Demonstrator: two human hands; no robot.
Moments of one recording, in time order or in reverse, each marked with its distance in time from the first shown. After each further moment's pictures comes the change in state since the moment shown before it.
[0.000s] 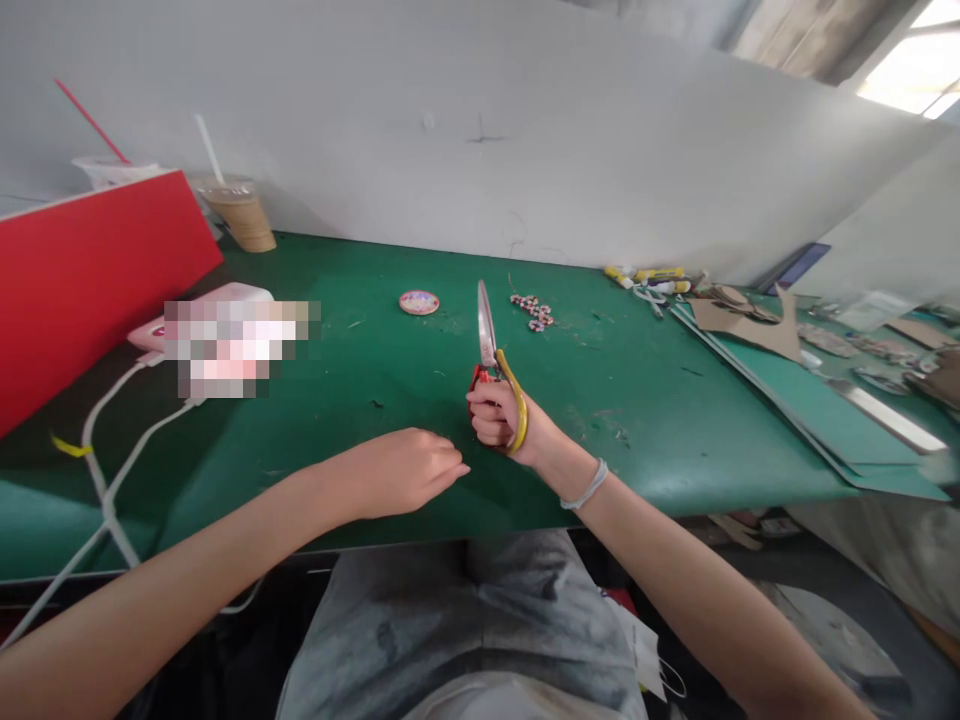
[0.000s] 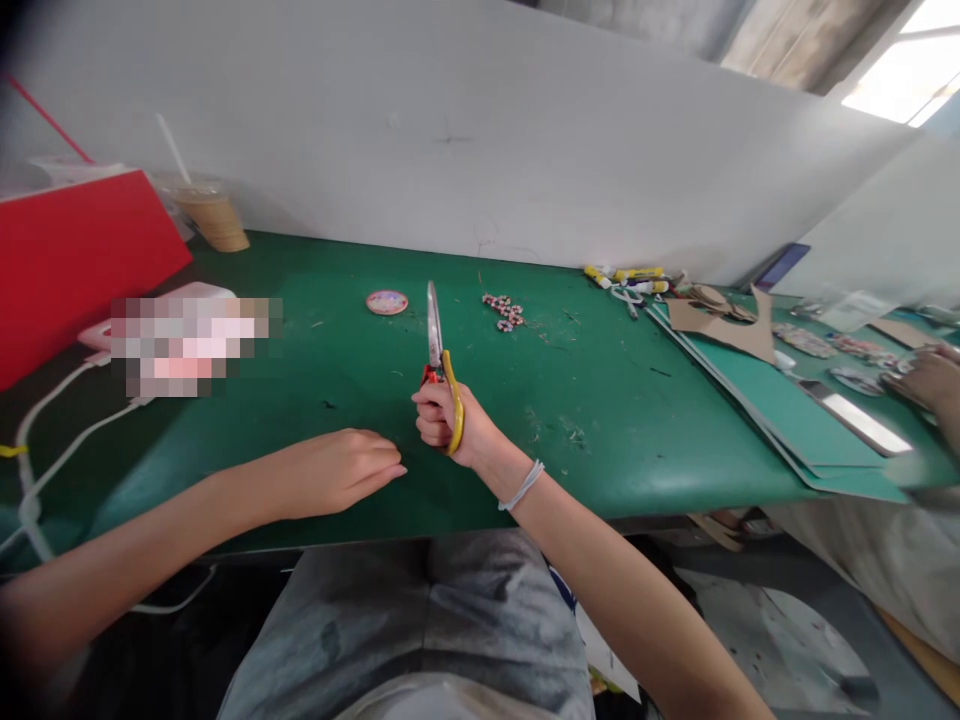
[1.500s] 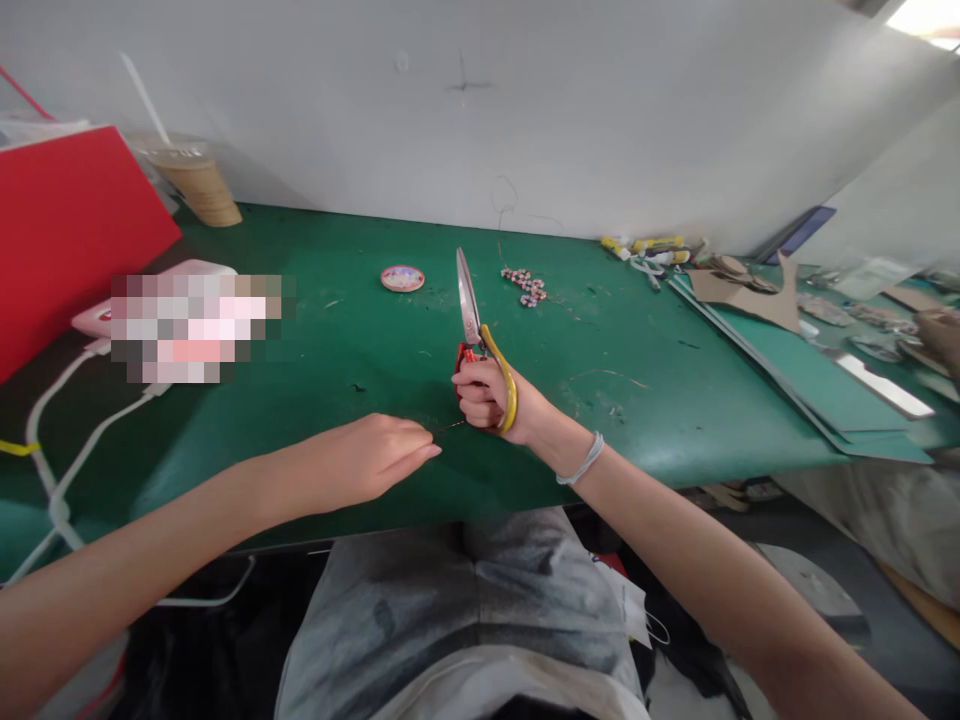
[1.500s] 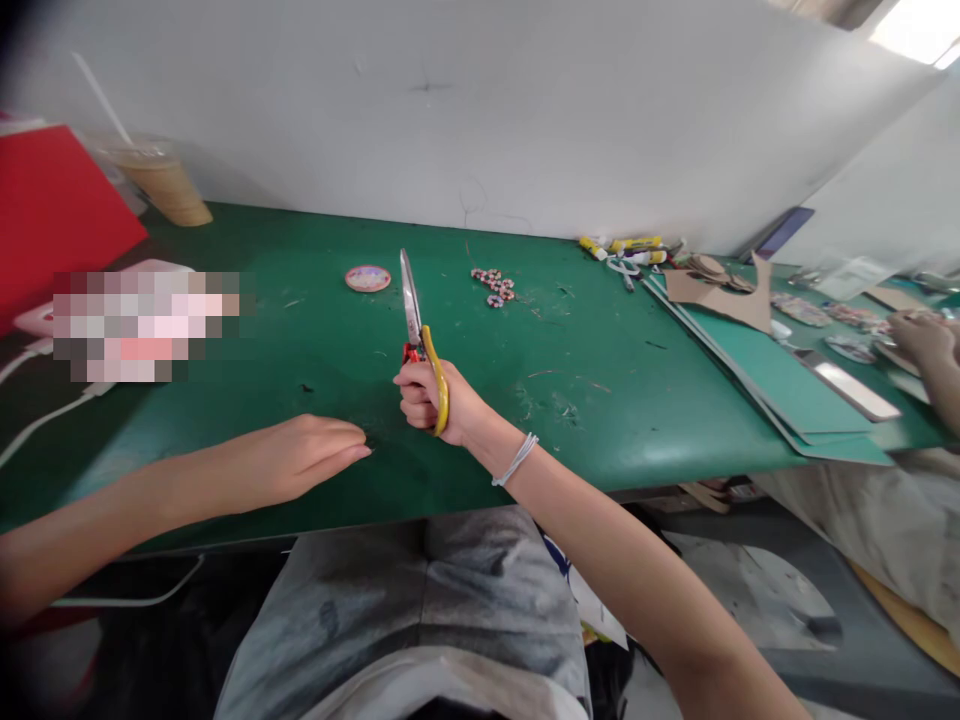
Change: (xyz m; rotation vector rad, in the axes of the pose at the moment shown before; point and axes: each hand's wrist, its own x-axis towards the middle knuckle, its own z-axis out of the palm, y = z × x) left_hand -0.012 -0.004 -0.013 -0.293 -0.115 -0.198; right_hand -0.001 -0.003 -0.005 -0.028 -0.029 0.038
